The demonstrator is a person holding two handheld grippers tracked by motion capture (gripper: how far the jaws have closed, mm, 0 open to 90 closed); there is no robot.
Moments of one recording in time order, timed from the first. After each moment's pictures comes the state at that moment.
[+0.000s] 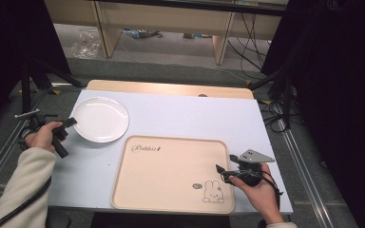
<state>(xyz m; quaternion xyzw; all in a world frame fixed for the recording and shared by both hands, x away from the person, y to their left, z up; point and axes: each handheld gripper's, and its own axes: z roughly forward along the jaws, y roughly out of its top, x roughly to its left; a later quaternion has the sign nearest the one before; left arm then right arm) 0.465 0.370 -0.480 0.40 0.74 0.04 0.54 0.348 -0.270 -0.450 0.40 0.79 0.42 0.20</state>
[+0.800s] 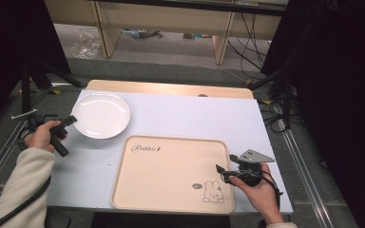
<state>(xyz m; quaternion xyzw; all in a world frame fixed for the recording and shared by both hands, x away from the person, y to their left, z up) 0.463 0.370 -0.477 0.37 0.73 0.01 0.57 0.347 -0.270 -0.449 0.40 0.79 0.41 0.20</state>
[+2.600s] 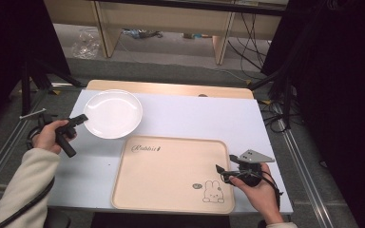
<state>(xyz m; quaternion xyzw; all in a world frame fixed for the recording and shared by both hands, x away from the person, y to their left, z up) 0.460 0.343 -0.468 0.37 0.69 -0.06 0.61 0.348 -0.269 -0.450 0.40 0.79 0.42 0.20</state>
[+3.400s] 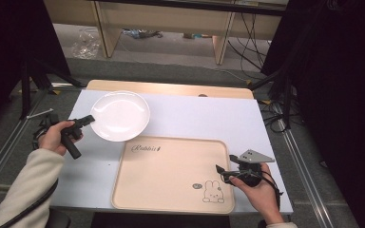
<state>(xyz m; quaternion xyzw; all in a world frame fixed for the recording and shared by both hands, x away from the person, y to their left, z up) 0.458 0.324 -0.465 0.39 0.68 -0.09 0.61 0.348 -0.270 -0.450 0.40 0.79 0.42 0.20</state>
